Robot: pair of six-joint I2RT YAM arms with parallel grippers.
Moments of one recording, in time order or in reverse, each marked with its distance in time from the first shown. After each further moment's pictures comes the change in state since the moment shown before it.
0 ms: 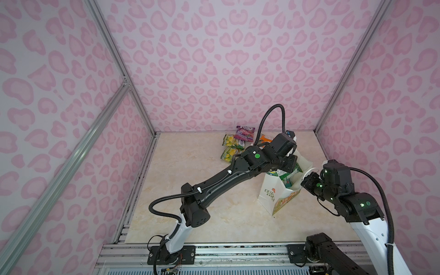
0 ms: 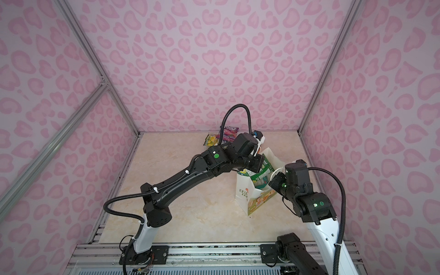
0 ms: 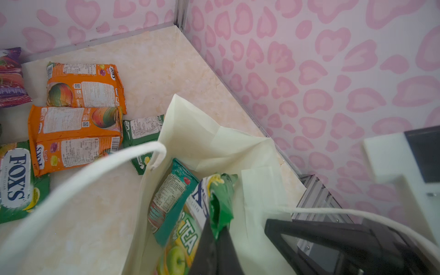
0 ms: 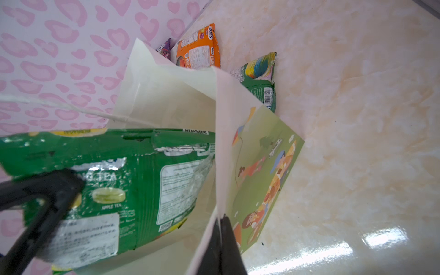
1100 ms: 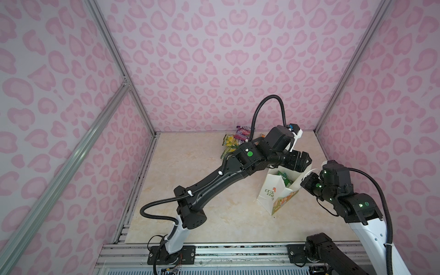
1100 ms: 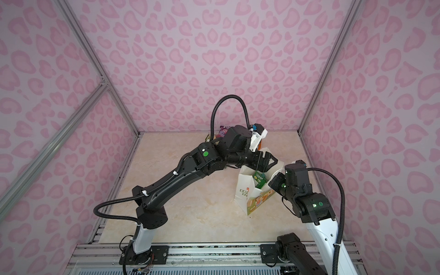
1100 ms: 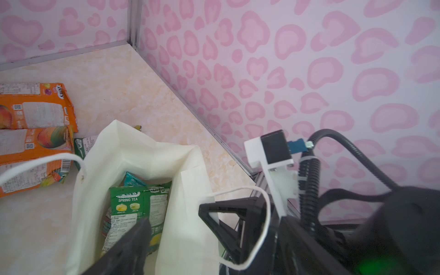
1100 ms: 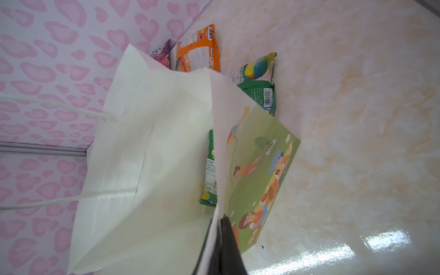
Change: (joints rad) left arm -0.007 -0.075 0.078 0.016 0.204 -0.027; right arm 0.000 -0.007 -0.018 0.018 0.003 0.000
